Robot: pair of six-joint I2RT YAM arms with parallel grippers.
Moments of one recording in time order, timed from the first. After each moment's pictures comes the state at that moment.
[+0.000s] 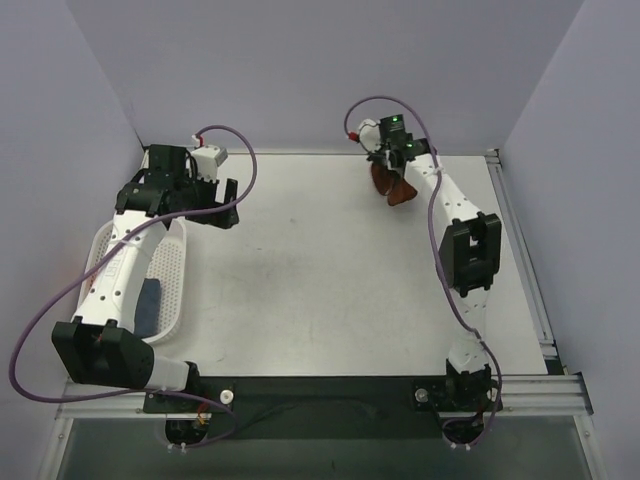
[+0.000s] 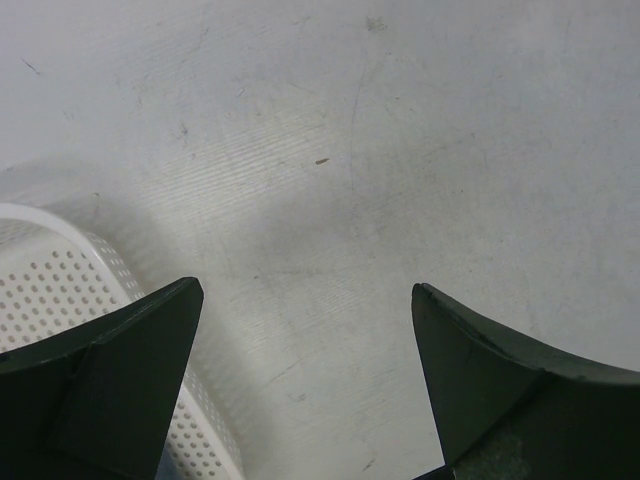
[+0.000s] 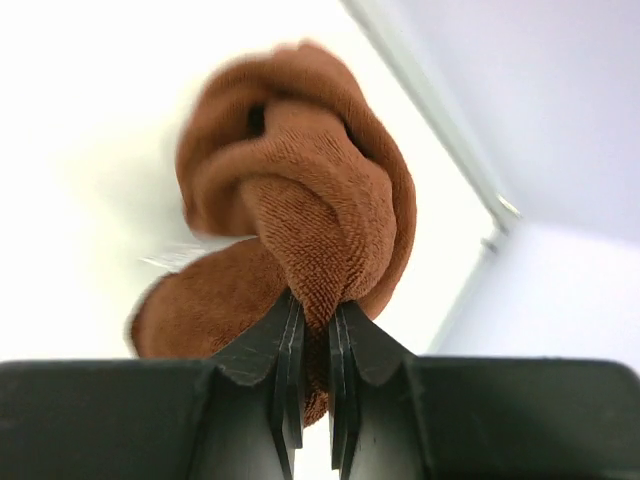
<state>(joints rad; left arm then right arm) -0.14 1.41 1.46 -0.89 0.23 0.11 0.24 2.20 2.01 -0.60 0.30 -0.75</state>
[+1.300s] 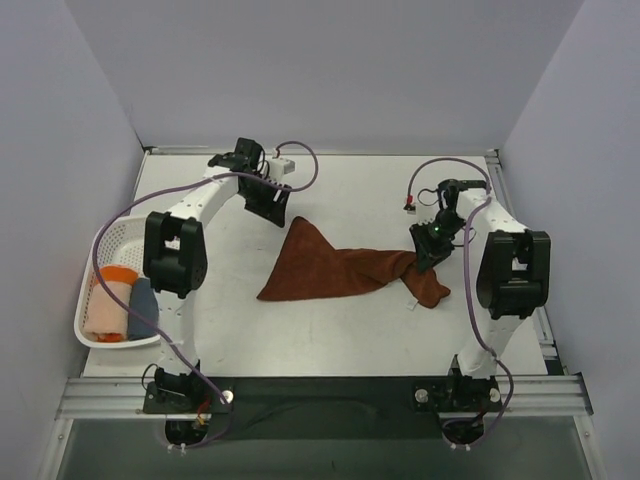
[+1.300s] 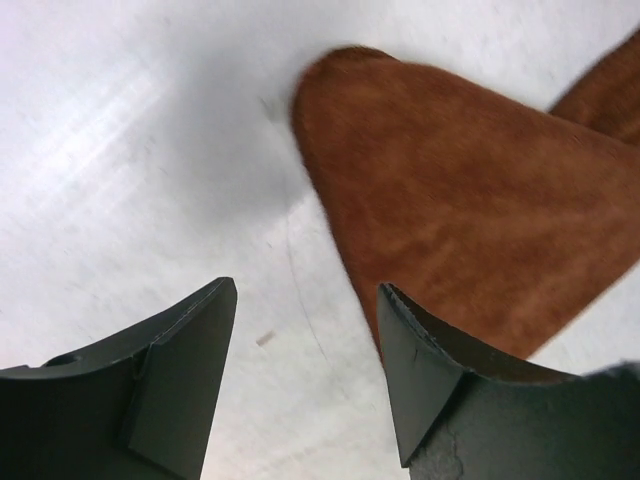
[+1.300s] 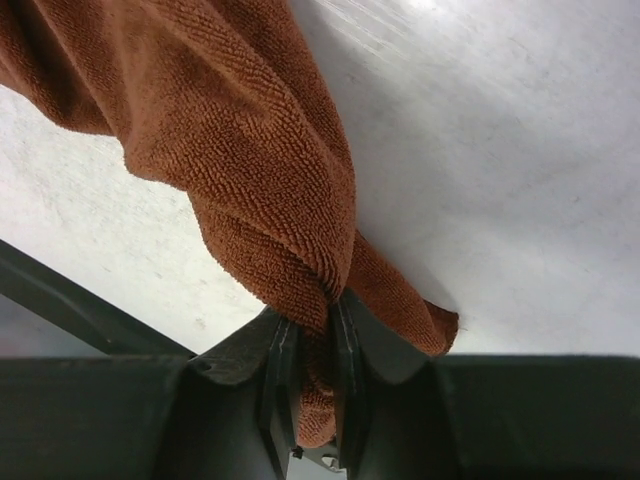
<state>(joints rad) -0.28 2.11 1.81 -0.87 0.39 0.22 0.04 1.86 1.36 -1.10 -0.34 -0.43</state>
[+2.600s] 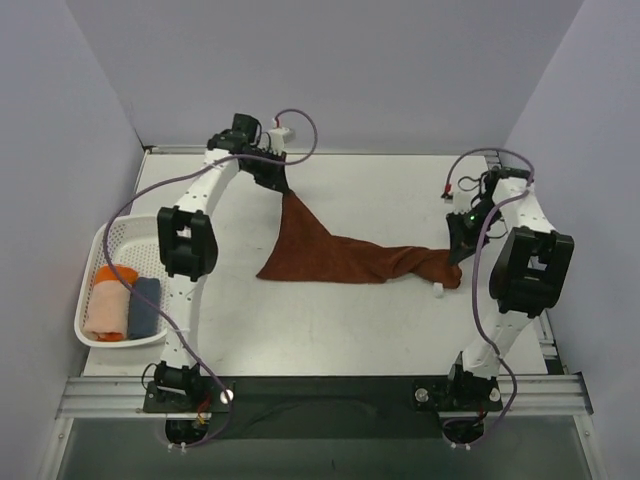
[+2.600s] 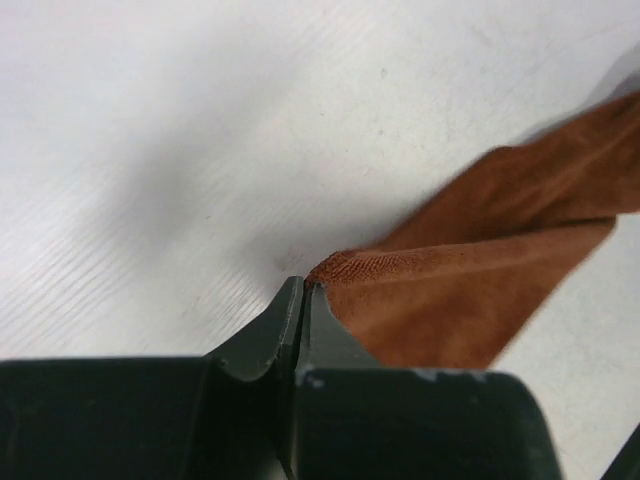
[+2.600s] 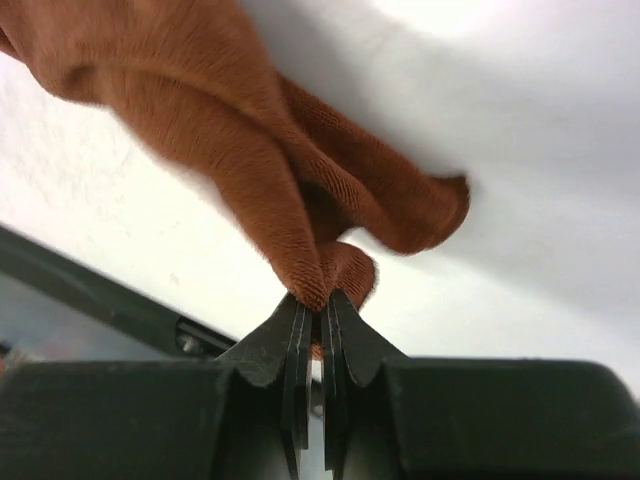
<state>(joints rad) -0.26 2.42 2.31 -0.91 0.59 0.19 -0.17 1.90 1.48 -1.27 -0.32 -0.50</state>
